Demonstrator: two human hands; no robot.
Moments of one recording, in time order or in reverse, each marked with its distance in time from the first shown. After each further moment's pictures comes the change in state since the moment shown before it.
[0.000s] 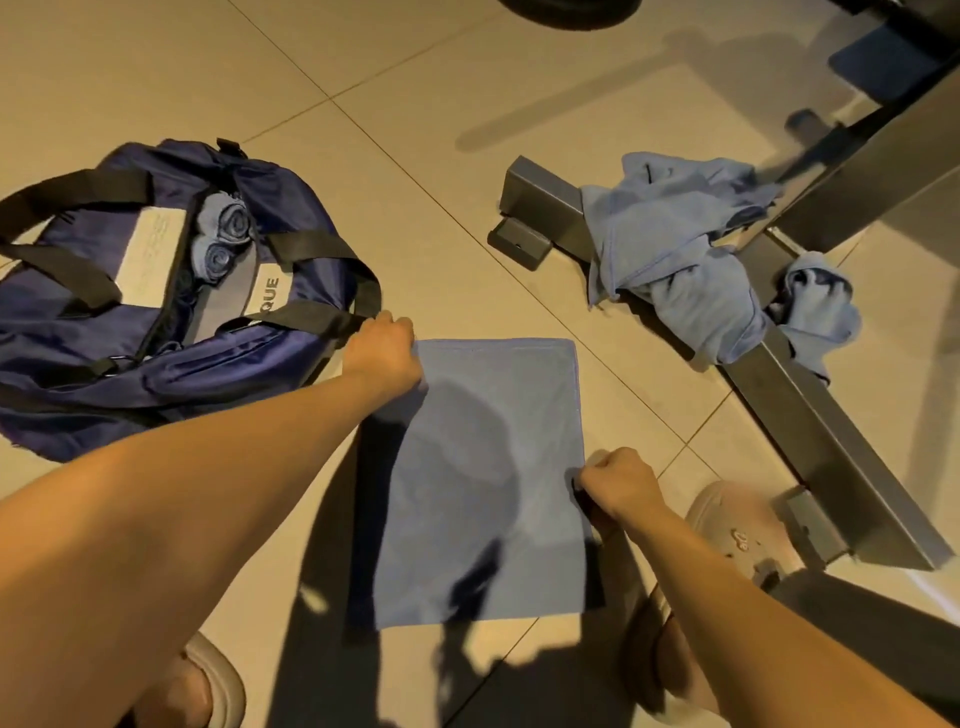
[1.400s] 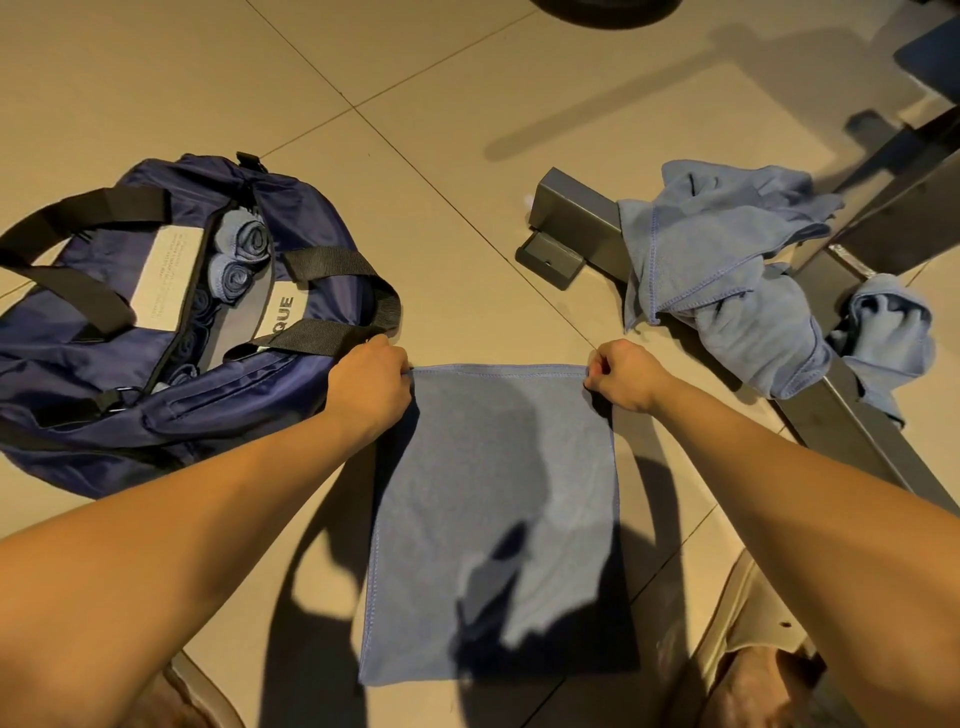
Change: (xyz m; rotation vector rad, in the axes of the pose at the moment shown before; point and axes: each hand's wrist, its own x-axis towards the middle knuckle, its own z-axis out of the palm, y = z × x) left_hand -0.002 -0.032 -0.001 -0.002 0.156 -0.006; right_hand 0.141 -0.105 -0.044 -0.333 -0.002 -0.497
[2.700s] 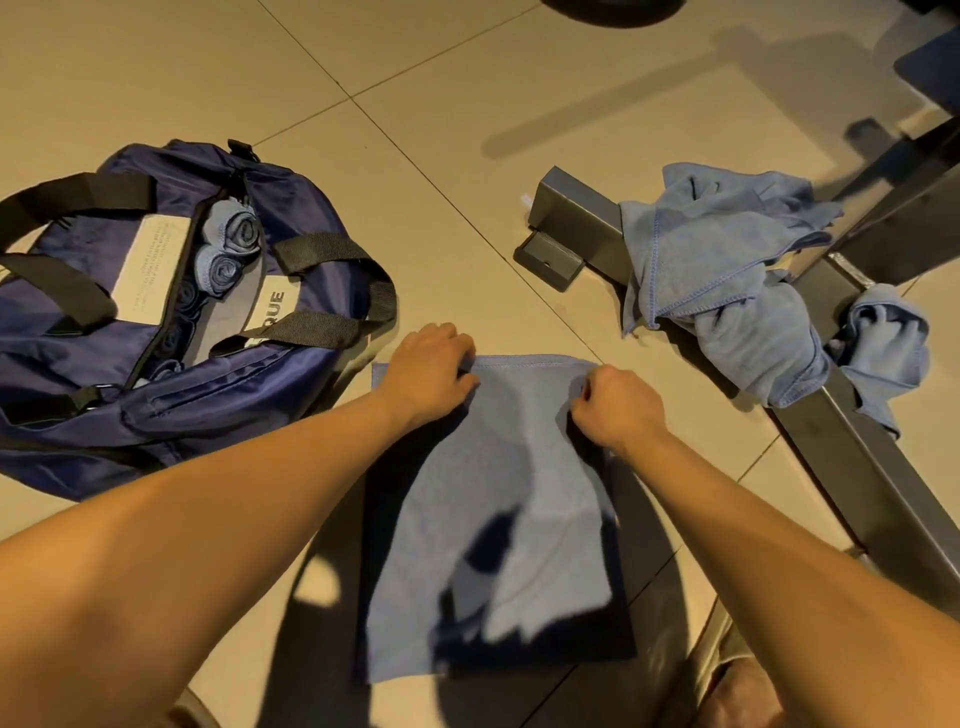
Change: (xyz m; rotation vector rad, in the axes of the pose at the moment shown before) left_hand 0.027 0.050 0.015 -0.133 -0.066 0.286; right_hand -0.046 -0.033 0.016 -0.232 0.113 0.093
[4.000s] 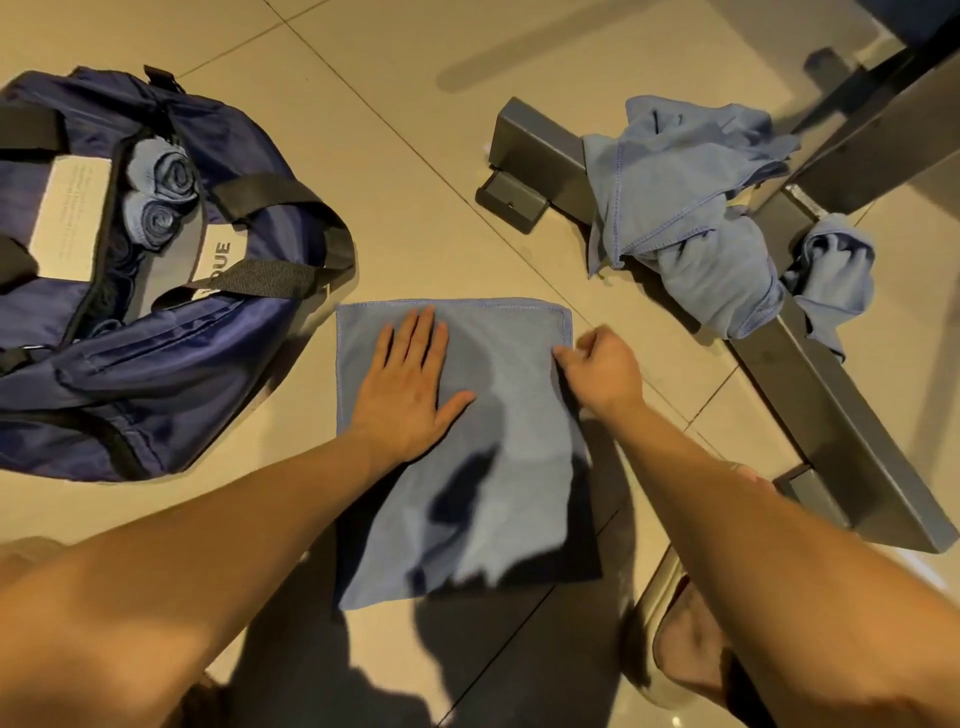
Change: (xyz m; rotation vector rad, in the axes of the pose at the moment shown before) left_hand -0.074 0.011 0.069 0.229 -0.004 0.050; right_hand -0.021 0.025 0.029 0.498 0.152 0.263
